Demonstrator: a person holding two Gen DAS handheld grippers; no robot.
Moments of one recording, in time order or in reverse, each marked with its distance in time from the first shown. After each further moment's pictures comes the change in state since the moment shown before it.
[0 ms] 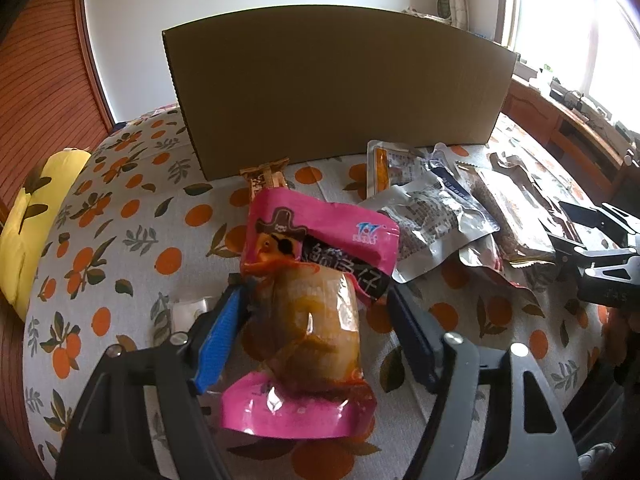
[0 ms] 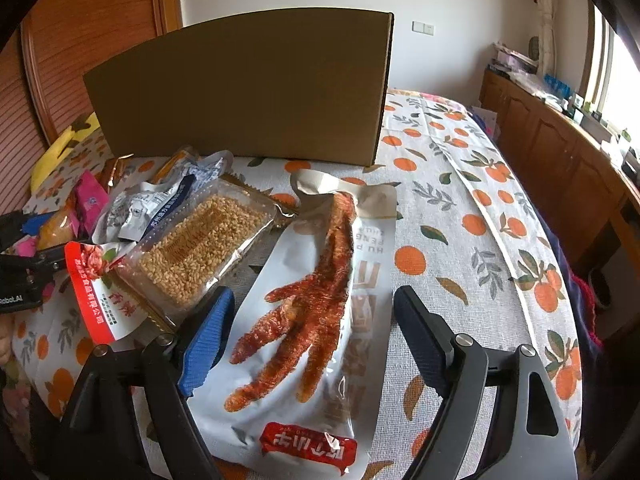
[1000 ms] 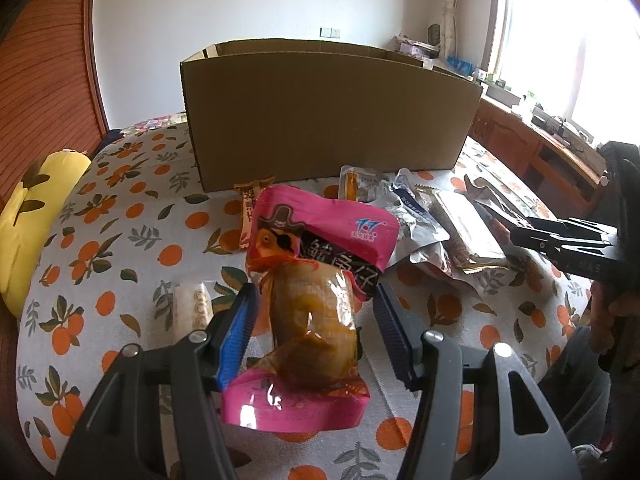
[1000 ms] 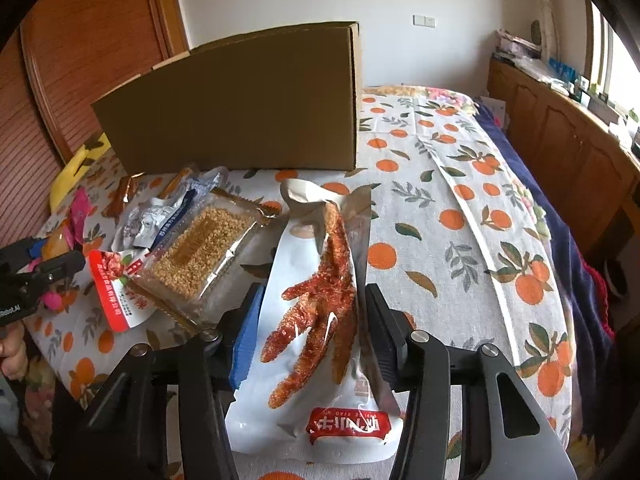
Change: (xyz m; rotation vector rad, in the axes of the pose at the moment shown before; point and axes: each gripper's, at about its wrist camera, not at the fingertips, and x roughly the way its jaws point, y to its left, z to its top) left arm -0.036 -0.002 -0.010 -0.037 -0.084 -0.074; right arm -0.025 -0.029 0.000 0.055 -0.007 0.082
